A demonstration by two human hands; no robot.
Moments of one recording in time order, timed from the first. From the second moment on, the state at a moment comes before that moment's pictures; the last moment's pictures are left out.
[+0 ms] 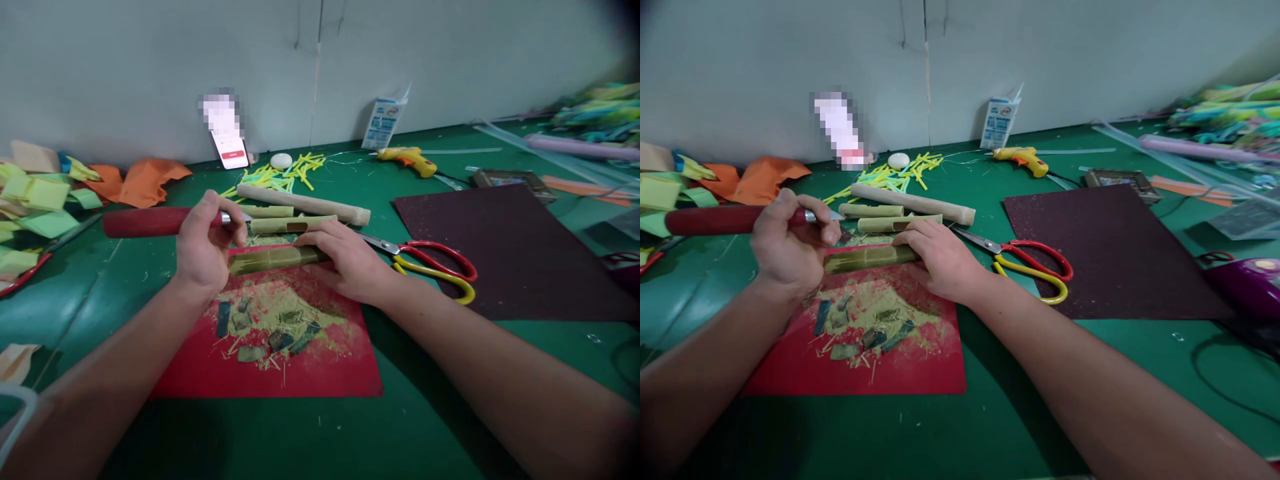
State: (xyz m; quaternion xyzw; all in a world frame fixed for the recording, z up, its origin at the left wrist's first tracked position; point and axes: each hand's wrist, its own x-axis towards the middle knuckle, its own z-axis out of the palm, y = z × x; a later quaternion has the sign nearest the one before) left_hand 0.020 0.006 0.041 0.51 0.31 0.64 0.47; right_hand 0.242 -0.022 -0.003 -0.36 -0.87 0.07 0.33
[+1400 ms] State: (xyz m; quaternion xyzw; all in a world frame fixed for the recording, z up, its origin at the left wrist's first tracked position) left_hand 0.021 0.003 0.036 0.50 0.34 0.62 0.50; right_hand 0.238 -0.022 -0.003 -0.36 -0.88 0.13 0.27
